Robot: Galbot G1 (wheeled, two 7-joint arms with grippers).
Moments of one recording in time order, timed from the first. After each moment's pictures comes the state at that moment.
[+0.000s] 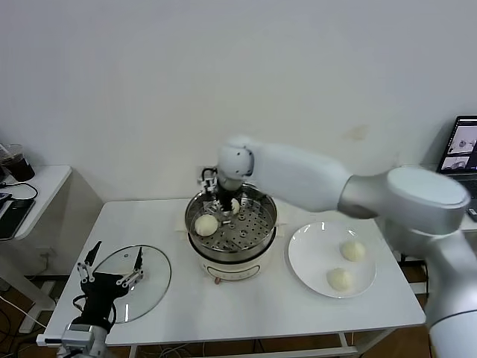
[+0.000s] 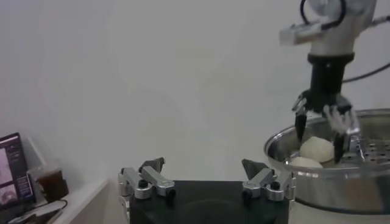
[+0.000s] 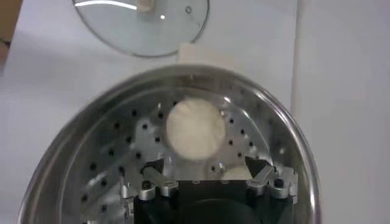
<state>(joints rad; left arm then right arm) 1.70 -1.25 -0.67 -2.30 -0.02 0.15 -0.11 0.53 1.28 -1.16 1.16 0.28 -0.52 -1.07</state>
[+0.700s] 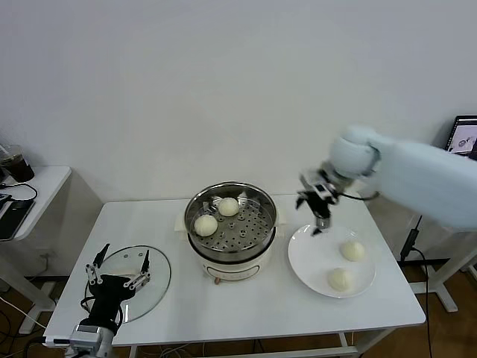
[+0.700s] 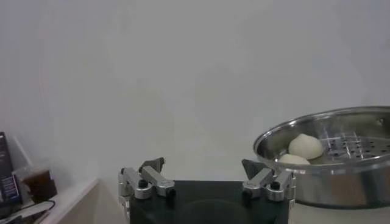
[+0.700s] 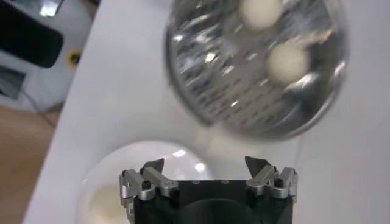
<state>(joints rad) 1.71 -1.25 -0.64 -2.29 0.00 0.16 -0.11 0.43 0.65 -1.11 1.57 0.08 -0.30 -1.21</state>
